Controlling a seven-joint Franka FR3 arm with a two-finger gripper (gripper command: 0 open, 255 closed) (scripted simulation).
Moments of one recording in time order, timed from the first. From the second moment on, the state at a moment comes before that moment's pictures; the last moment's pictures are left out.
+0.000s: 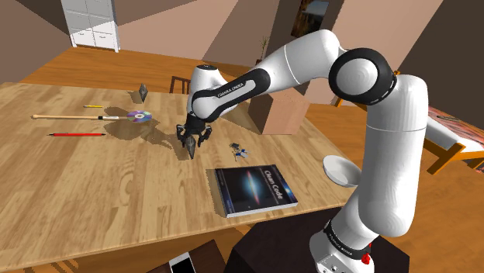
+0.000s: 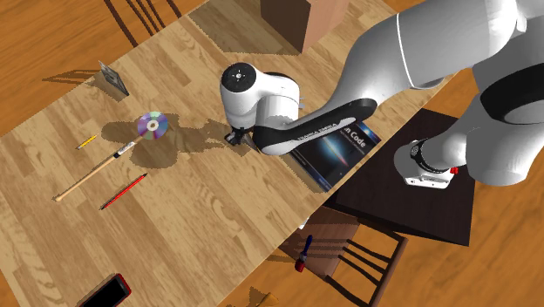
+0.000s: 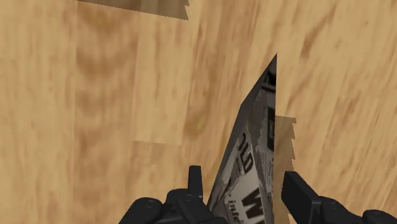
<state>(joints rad) 0.05 0.45 0.17 -1.87 -0.06 2.40 0.69</state>
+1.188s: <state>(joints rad) 0.05 0.38 0.18 -1.85 -0.05 2.32 0.68</state>
